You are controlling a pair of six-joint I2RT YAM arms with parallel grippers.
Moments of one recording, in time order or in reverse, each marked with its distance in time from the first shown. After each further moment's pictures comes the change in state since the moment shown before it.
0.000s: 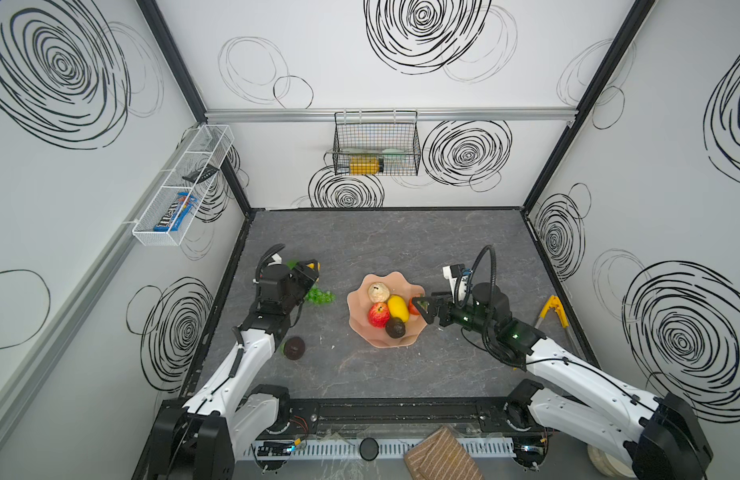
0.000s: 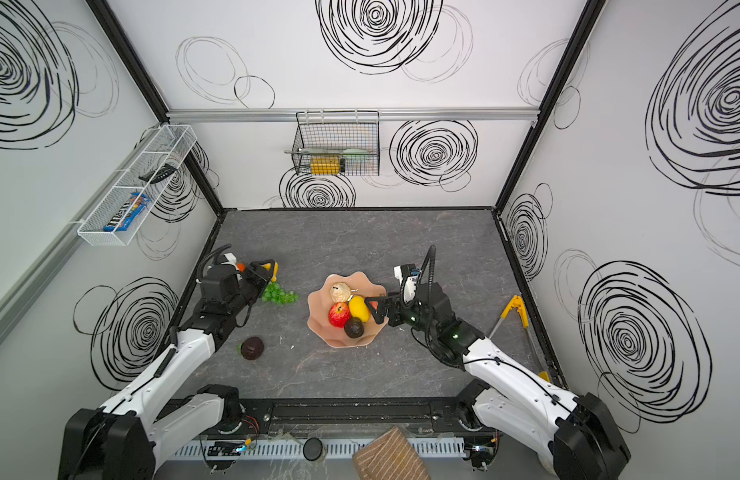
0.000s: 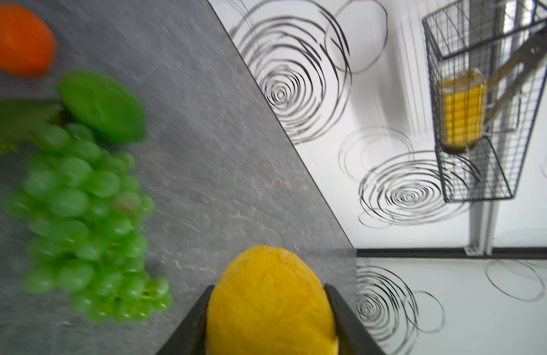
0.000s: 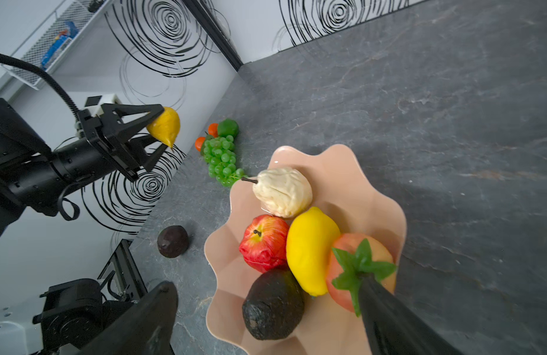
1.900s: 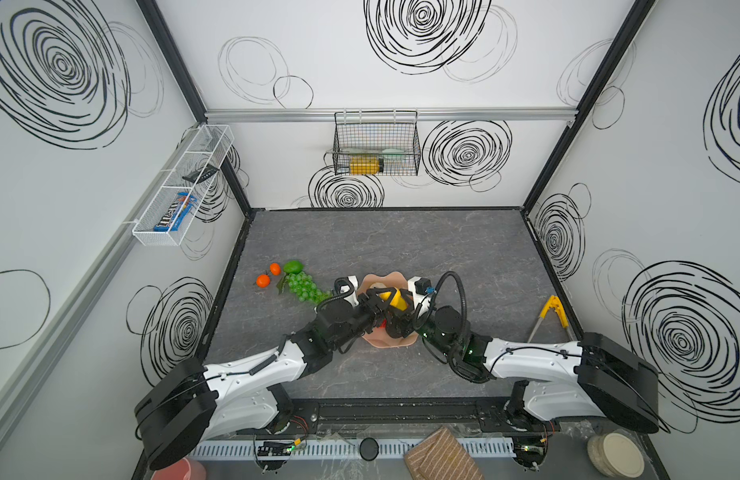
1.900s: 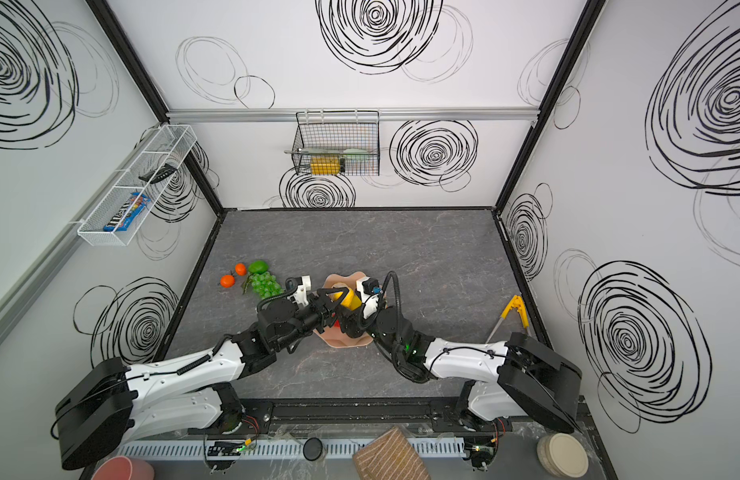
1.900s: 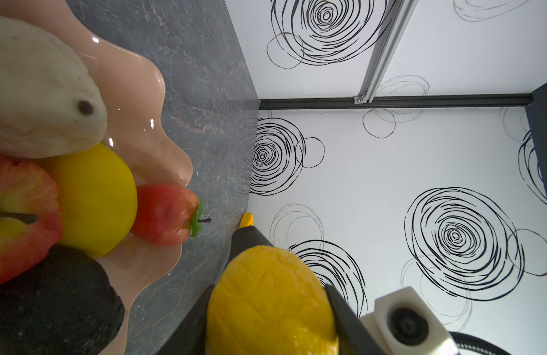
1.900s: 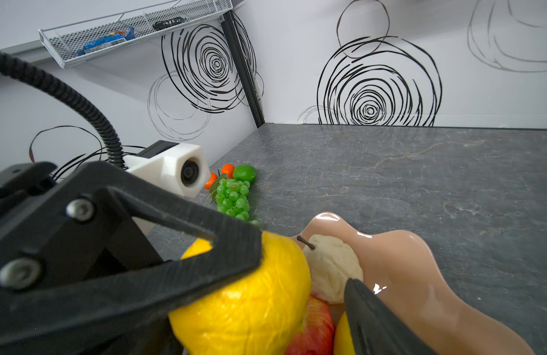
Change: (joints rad) left arm -0.696 0.117 -0.092 0.445 -0.132 -0.449; right arm 0.352 0.364 -0.045 0.651 0.484 -0.206
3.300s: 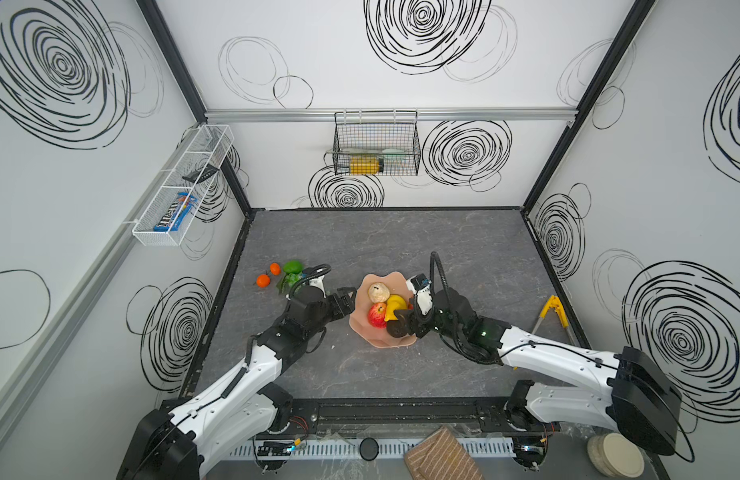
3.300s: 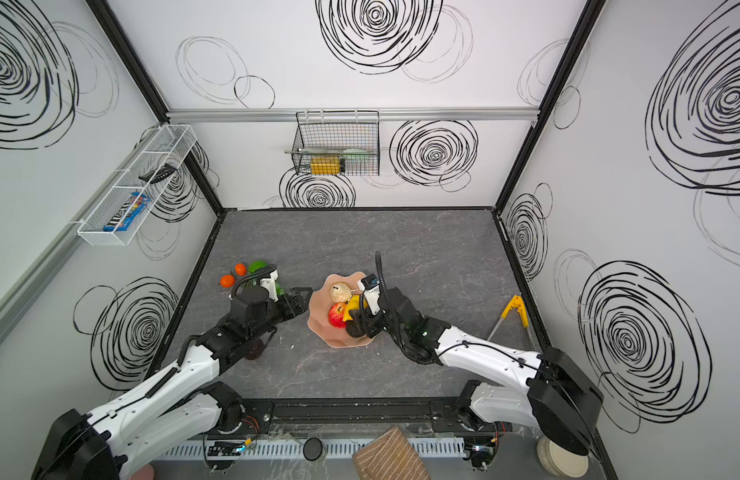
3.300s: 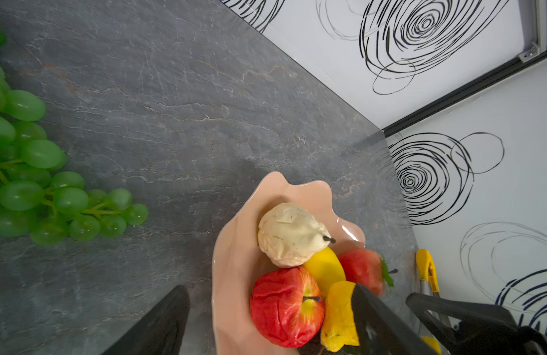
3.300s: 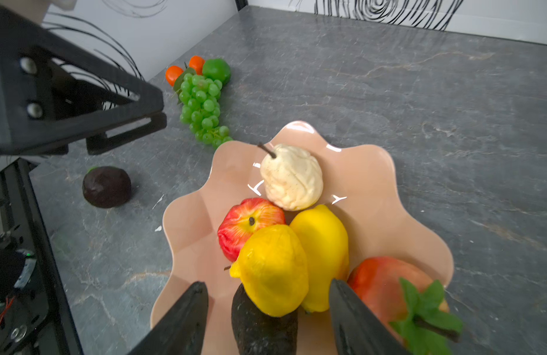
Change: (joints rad) left arm 0.365 -0.229 0.010 -0.579 0.005 0.781; right arm -0.119 -0.124 0.152 -0.695 -0.237 -0.102
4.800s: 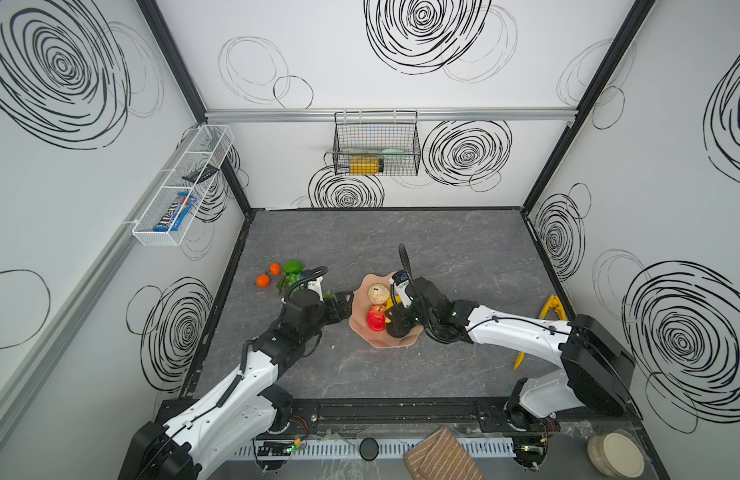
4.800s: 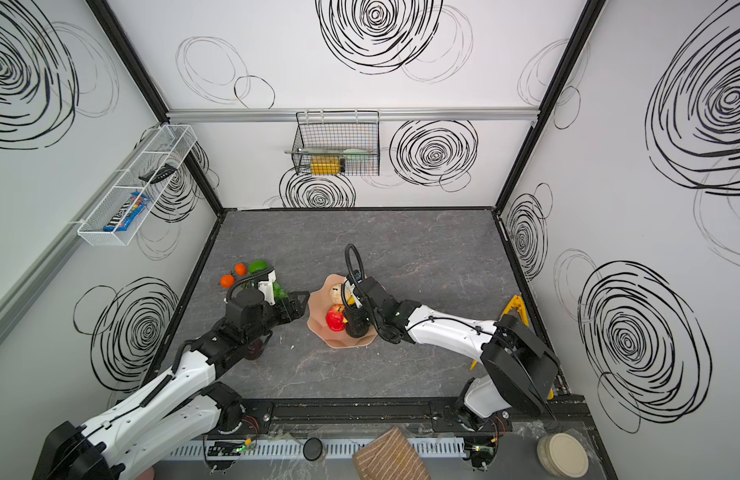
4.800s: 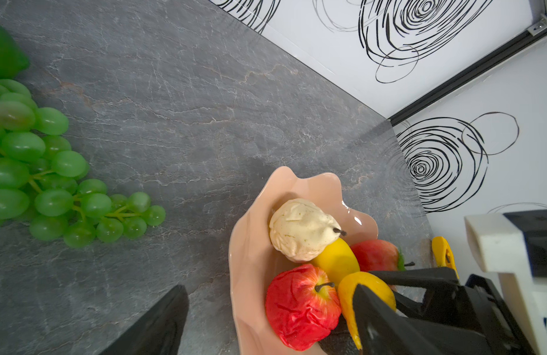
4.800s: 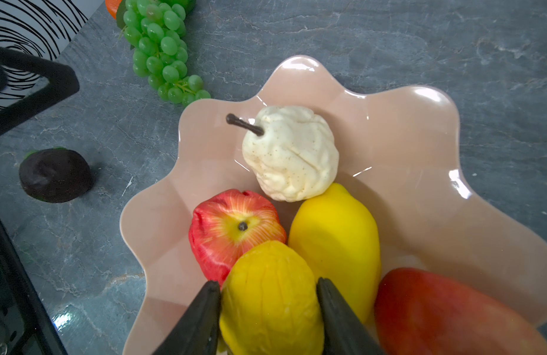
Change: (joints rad) left arm 0.024 -0.047 -0.024 -0.020 0.018 0.069; right arm -0.026 0.277 0.218 -0.170 -0.028 0.107
